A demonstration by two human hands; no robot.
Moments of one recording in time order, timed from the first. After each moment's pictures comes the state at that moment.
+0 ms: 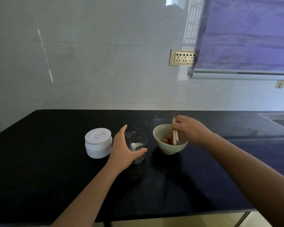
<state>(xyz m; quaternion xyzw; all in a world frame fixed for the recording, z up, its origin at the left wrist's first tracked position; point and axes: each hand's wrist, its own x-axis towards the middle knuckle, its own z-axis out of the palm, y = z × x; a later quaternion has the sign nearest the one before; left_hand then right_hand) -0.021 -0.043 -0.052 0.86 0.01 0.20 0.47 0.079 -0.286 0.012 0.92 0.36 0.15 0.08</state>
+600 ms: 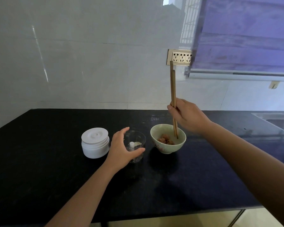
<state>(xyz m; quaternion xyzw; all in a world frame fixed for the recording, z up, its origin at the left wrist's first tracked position) -0.012 -0.040 -0.060 0.86 -0.02 0.20 0.46 0.045 -0.265 0.063 0.90 0.33 0.21 -0.20</state>
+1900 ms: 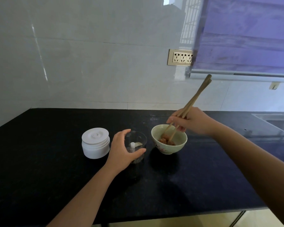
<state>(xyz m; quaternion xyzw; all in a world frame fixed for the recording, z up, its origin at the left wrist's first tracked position) -0.012 -0.040 -0.065 0.86 -0.04 0.23 0.46 0.039 -0.276 0.065 0.90 0.28 0.04 -0.32</state>
